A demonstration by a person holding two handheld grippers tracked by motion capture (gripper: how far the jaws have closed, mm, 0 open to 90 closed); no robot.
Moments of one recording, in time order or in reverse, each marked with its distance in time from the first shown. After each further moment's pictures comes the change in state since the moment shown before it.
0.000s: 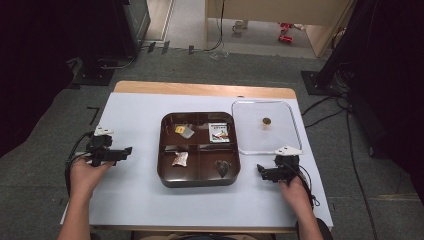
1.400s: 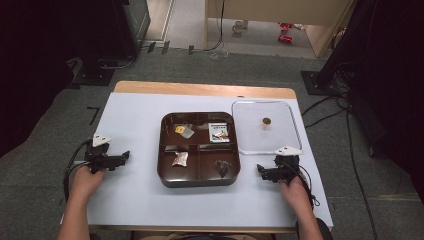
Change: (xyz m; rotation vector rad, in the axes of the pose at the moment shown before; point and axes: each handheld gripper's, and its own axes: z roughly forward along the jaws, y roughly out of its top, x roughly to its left) left arm 0.016 -0.036 0.023 -0.066 0.068 -0.005; right arm 0.000 0.000 0.000 0.000 0.000 0.000
